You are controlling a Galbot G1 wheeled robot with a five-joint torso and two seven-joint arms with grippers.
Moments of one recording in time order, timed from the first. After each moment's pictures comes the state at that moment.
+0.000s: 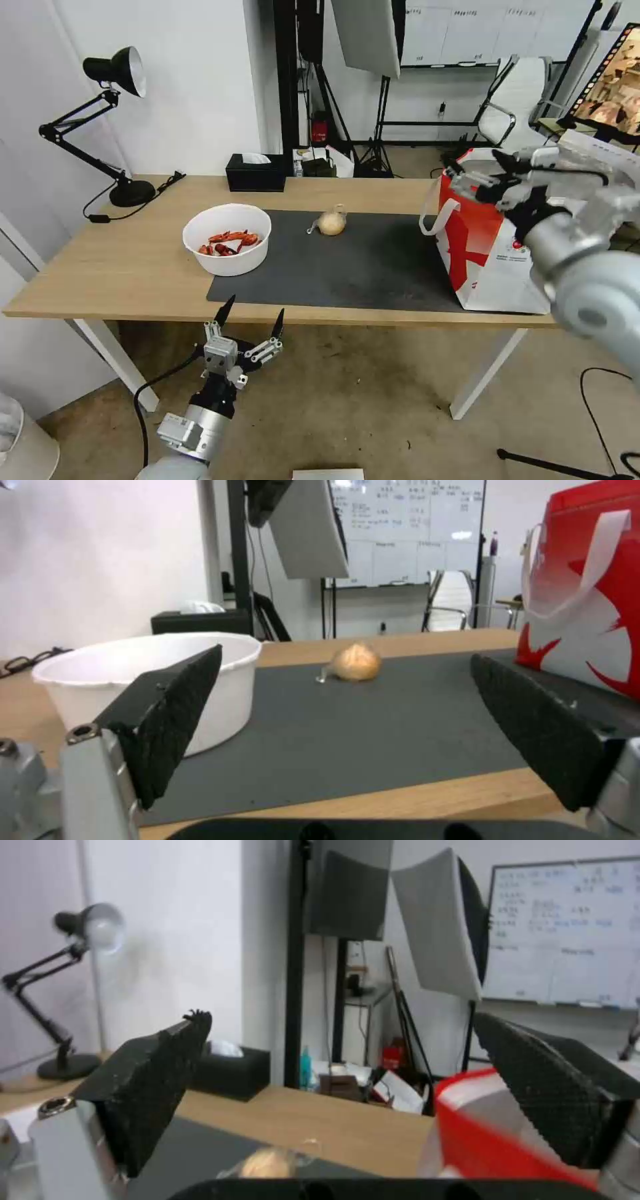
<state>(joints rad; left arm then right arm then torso) 1.69 -1.34 -0.43 -2.21 -0.10 -0.21 0.06 -1.13 0.57 0.44 2.25 0.91 -0.05 0.26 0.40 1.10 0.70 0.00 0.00</state>
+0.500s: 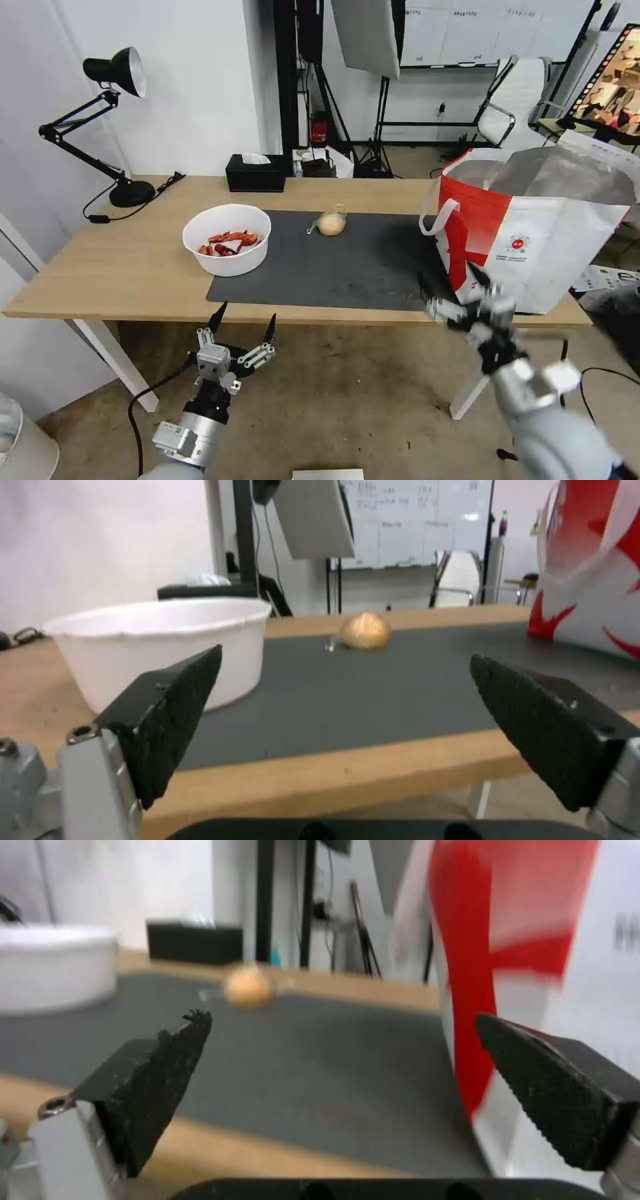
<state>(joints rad) 1.71 -1.36 -0.46 -2.15 -0.10 -0.22 0.09 -1.68 0.93 0.47 2.13 0.39 0.24 0.17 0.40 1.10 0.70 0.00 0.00</state>
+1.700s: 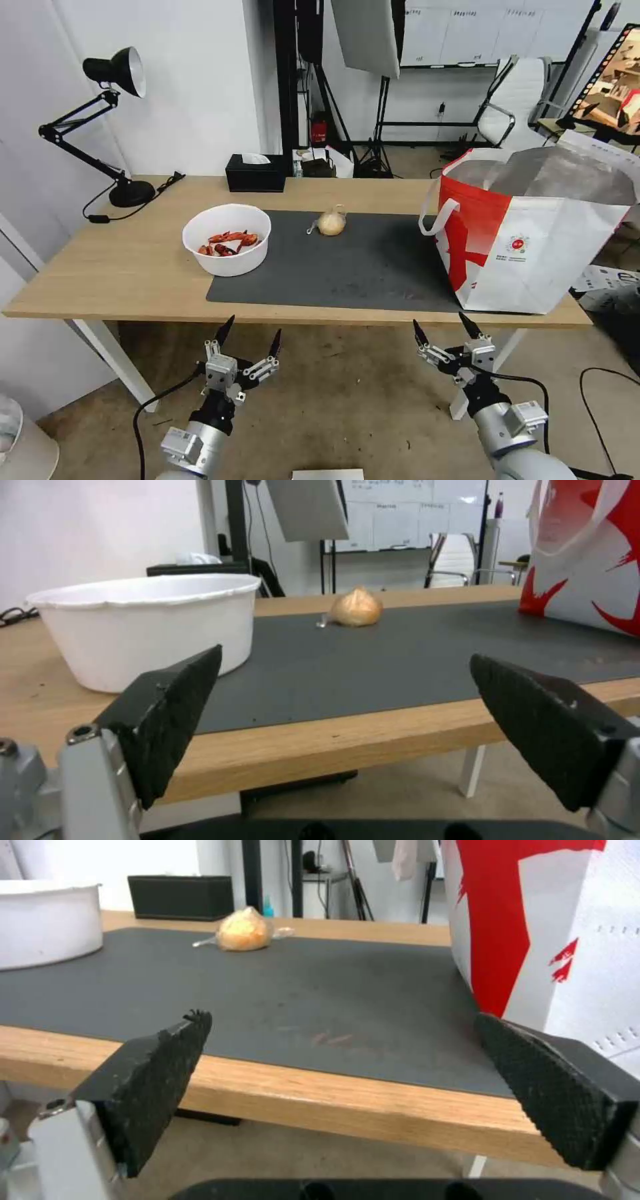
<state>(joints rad) 1.73 -1.36 -0.45 -2.14 -0.09 -0.21 0.10 -1.68 0.97 0.41 2.10 0.41 0.17 0.20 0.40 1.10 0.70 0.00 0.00</state>
